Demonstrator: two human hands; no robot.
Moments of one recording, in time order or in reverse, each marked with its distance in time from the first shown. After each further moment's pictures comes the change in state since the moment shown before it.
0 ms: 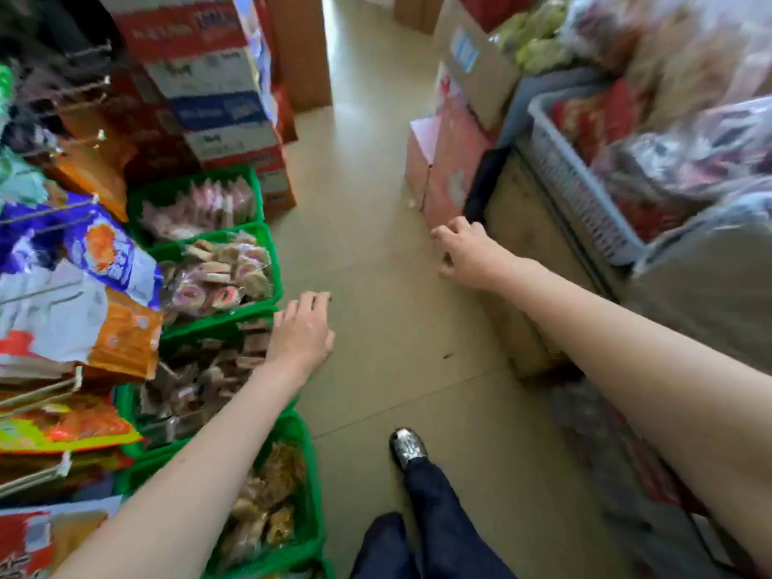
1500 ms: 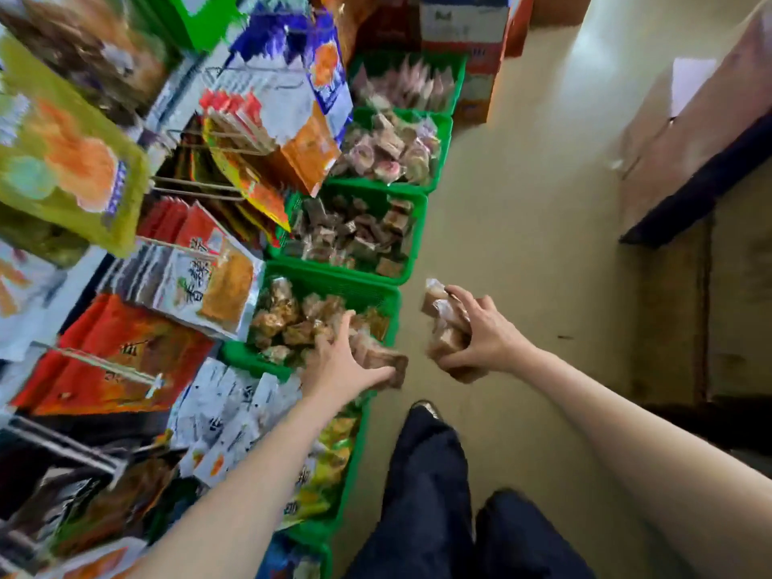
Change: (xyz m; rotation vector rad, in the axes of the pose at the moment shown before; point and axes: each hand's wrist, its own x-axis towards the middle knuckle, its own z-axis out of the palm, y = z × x) left_hand -0.235 0.017 0.133 -0.651 -0.142 -0.840; right_hand -0.114 -0.068 0.203 0.327 -0.371 -0.390
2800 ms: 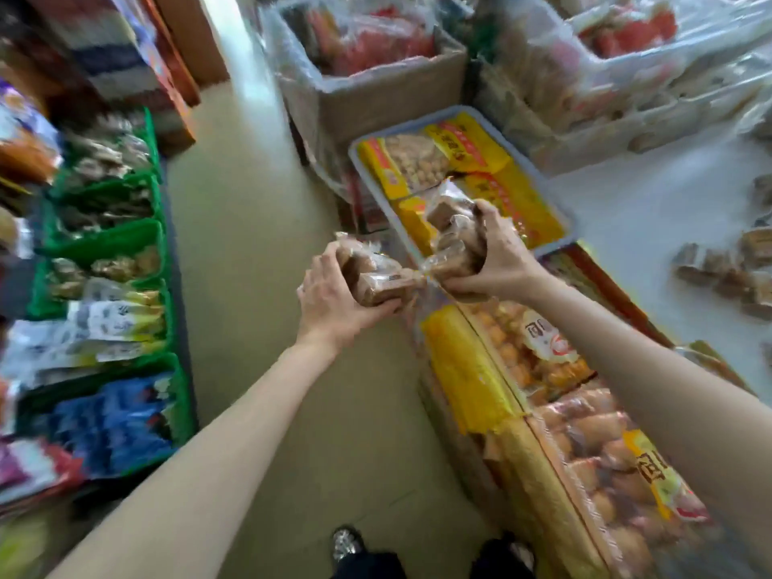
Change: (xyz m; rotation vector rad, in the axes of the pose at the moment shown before) left_hand -0.818 -0.085 0.311 -0.068 0.149 0.939; right_hand -0.982 0.140 0.246 0.156 0.831 0.272
